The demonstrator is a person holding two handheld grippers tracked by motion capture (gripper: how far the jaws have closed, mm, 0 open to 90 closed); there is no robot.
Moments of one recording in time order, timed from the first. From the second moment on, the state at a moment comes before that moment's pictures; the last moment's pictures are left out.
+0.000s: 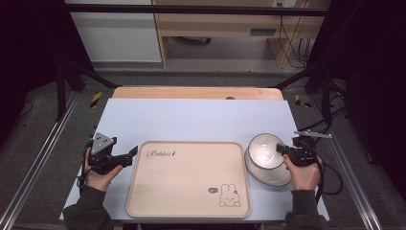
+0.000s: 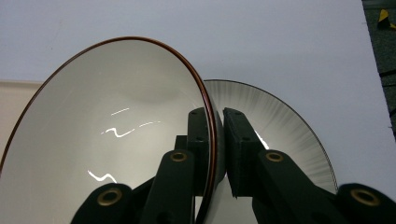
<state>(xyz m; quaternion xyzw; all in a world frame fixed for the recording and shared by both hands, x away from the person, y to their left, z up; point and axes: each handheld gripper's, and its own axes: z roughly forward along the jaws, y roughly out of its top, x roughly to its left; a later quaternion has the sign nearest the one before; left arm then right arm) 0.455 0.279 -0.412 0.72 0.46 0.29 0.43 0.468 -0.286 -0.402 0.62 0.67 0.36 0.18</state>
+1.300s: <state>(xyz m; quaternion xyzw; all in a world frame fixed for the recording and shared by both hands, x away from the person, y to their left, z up) 0.455 0.278 -0.413 0.73 0.46 0.29 0.42 0.463 -0.241 -0.388 0.56 0.71 0.39 0.17</state>
